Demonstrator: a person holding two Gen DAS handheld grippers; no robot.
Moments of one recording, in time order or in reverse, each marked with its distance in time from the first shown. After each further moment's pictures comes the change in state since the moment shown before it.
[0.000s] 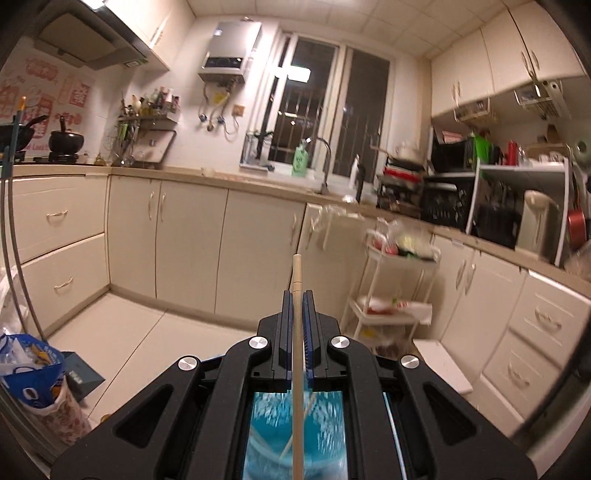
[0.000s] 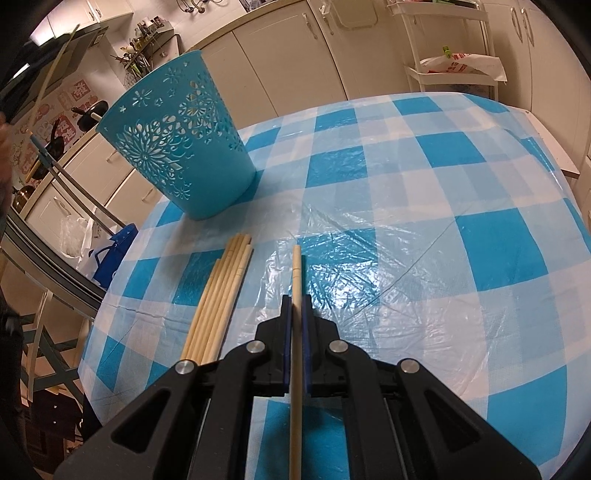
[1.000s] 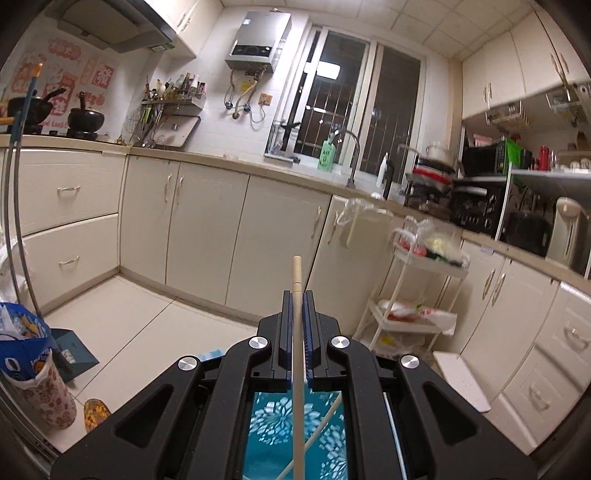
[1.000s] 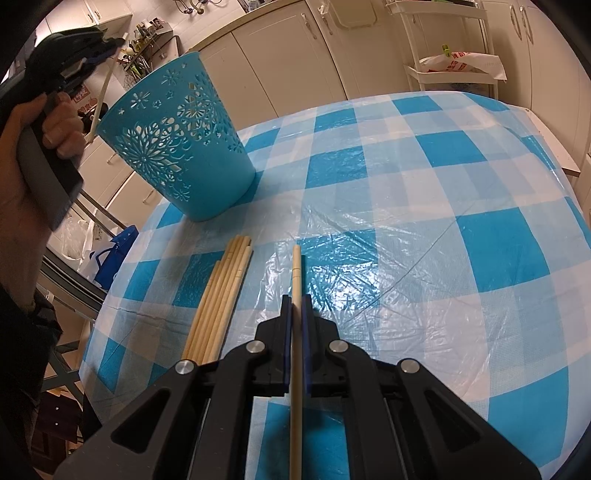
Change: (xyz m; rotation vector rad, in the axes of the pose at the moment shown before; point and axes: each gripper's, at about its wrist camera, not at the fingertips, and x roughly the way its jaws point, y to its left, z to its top) left arm 0.067 -0.008 -0.049 -0.071 -0.003 0.083; right arm 0.001 -0.001 0.001 0.006 -0.001 0.006
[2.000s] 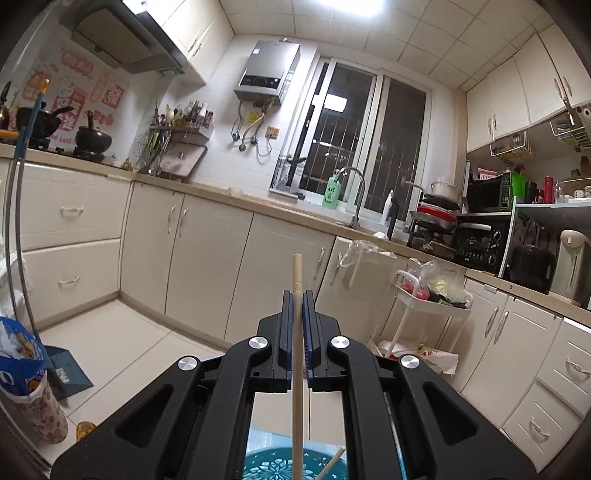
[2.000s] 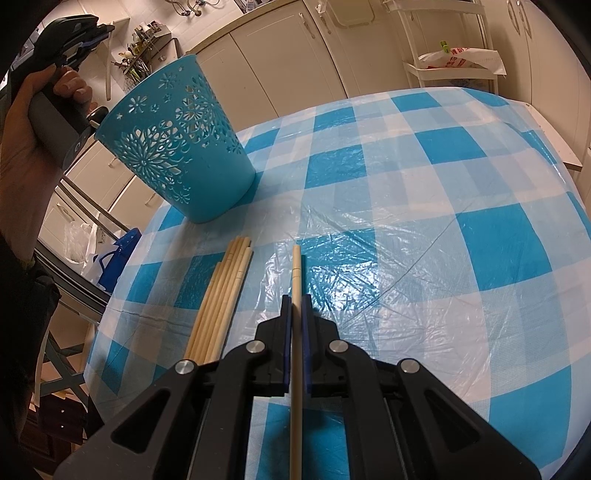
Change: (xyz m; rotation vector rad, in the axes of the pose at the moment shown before) left arm 0.010 -0.005 0.039 -0.021 -0.134 0.023; right arm 0.000 -0.002 0.001 0.013 0.001 0.012
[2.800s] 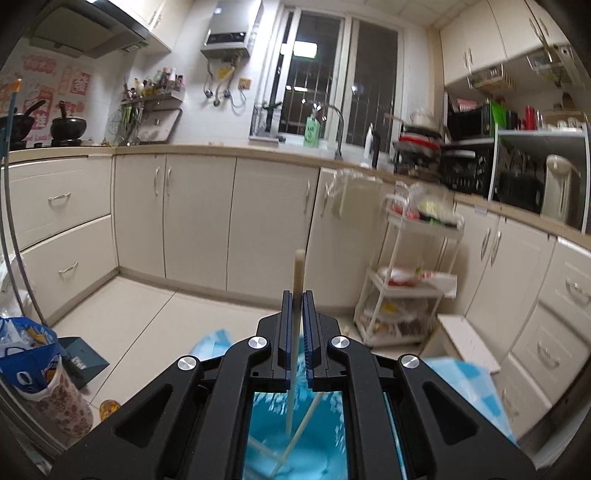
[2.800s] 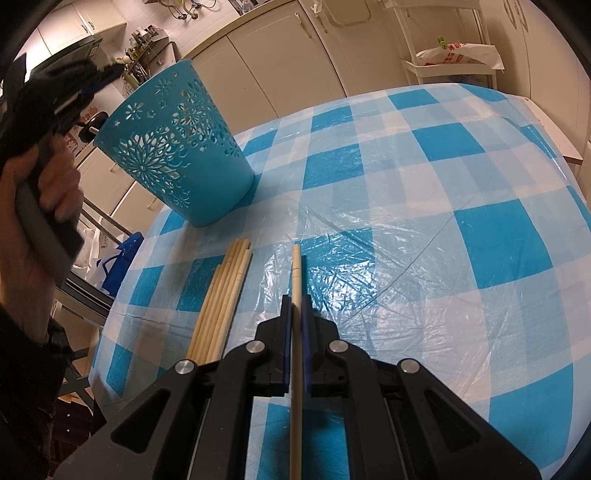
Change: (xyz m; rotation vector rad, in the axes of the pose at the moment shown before) left arm -0.022 0.001 -0.066 0.146 0.239 -0.044; right arm -0.002 -0.003 0.002 0.023 -0.002 0.018
